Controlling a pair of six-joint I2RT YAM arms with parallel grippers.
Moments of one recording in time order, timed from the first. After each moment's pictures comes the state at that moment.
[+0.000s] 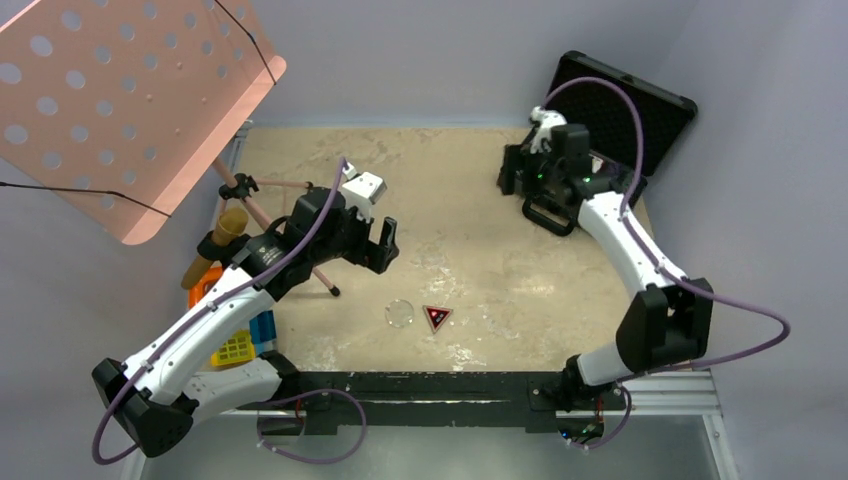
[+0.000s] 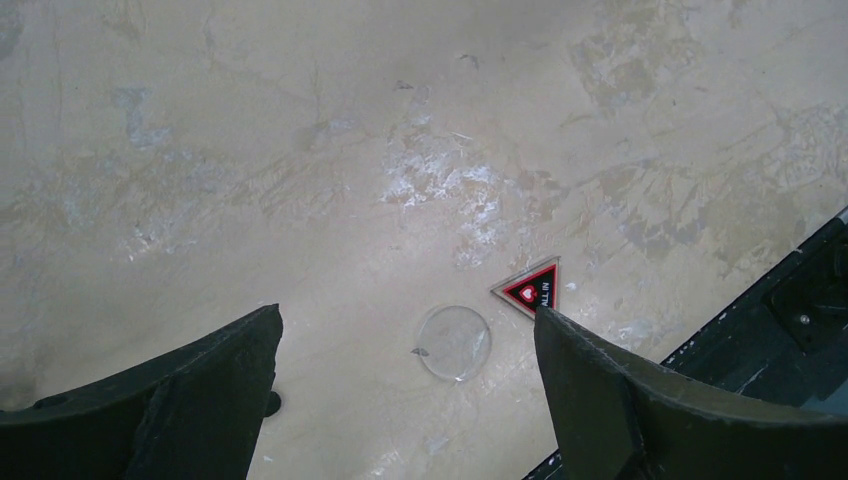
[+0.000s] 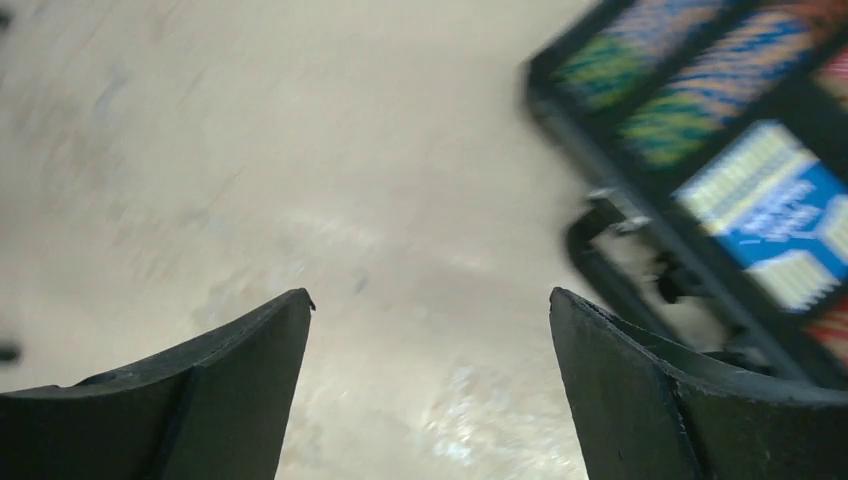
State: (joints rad) left arm -0.66 1.04 1.08 -0.62 0.02 -0.18; right arm 0.13 1.52 1.32 -0.43 -0.11 0.14
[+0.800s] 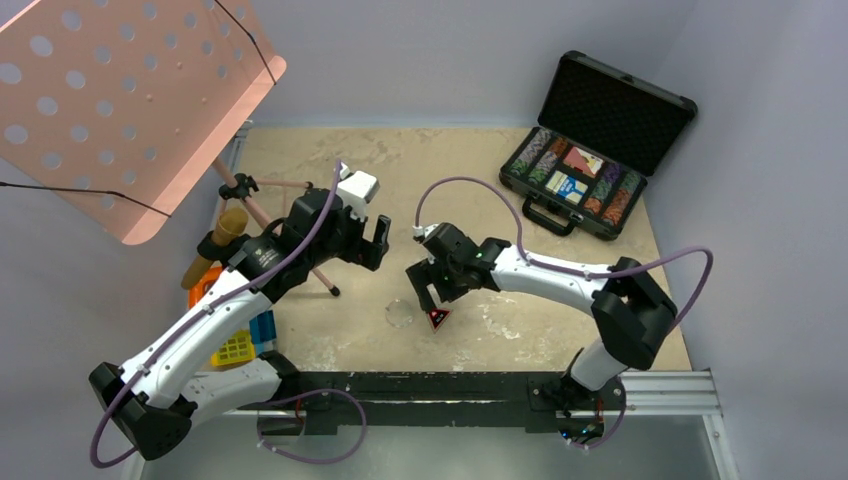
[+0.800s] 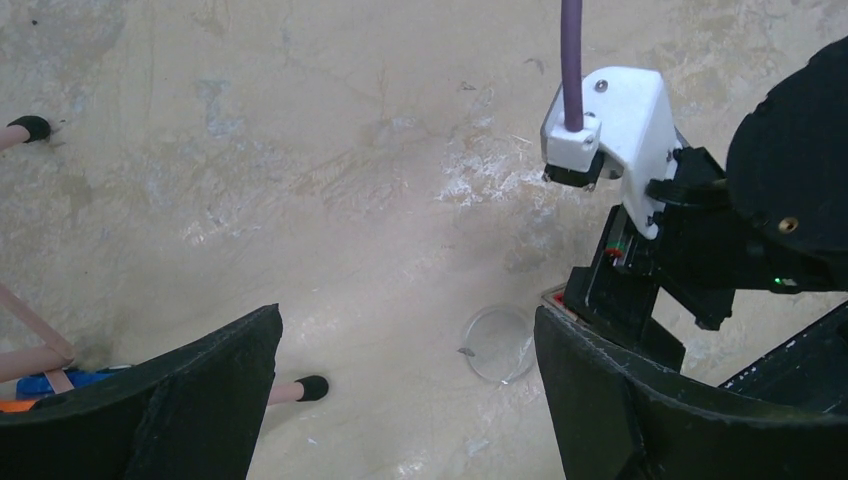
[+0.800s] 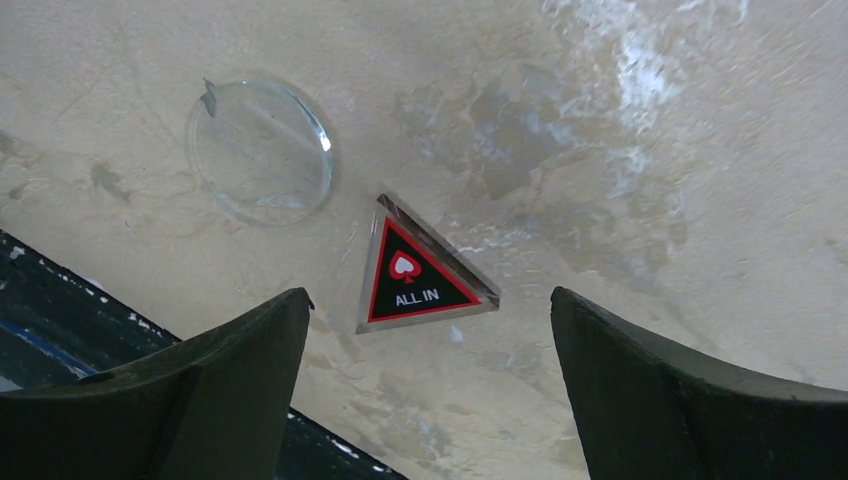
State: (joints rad) left arm -0.66 1.02 1.08 -0.66 -0.11 -0.15; right arm 0.89 1.57 1.03 -0.51 -0.01 0.35
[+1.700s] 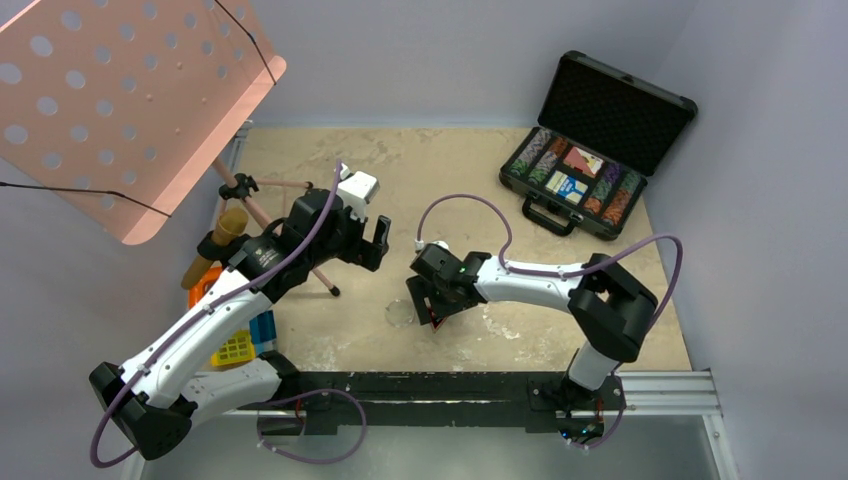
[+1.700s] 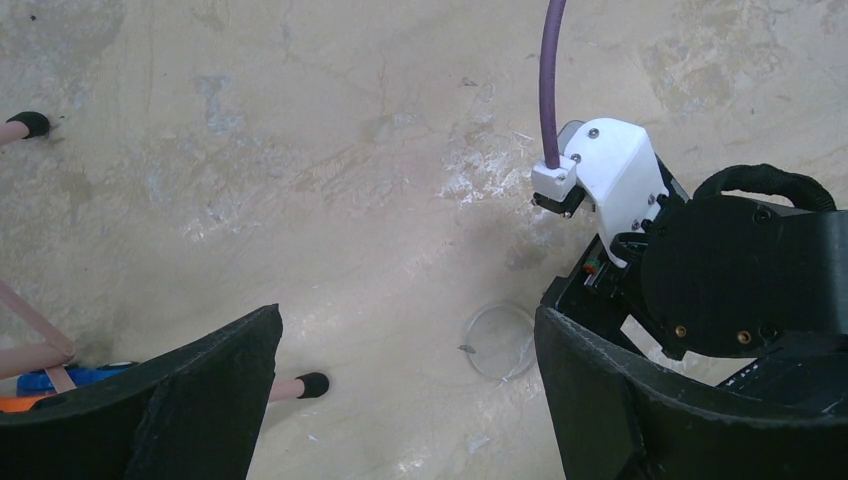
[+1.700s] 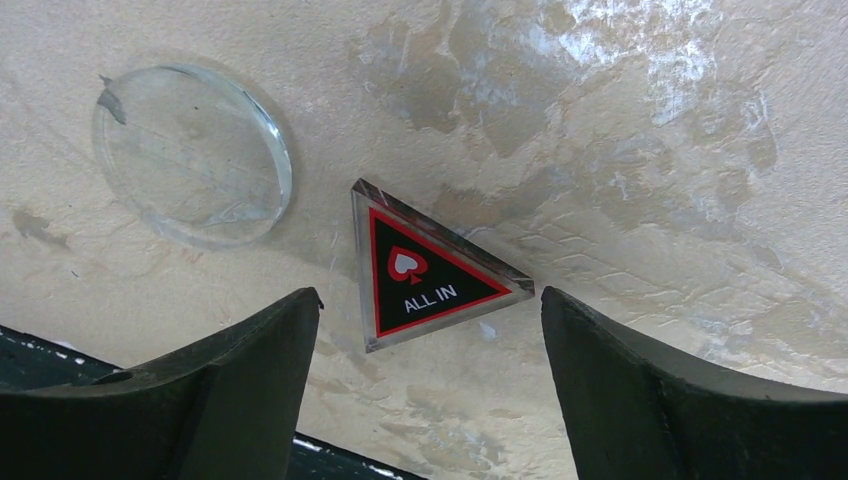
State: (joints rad) left arm -0.66 1.02 1.08 -0.66 -0.11 -0.15; right arm 1.00 1.67 1.01 -0.53 0.12 0.62
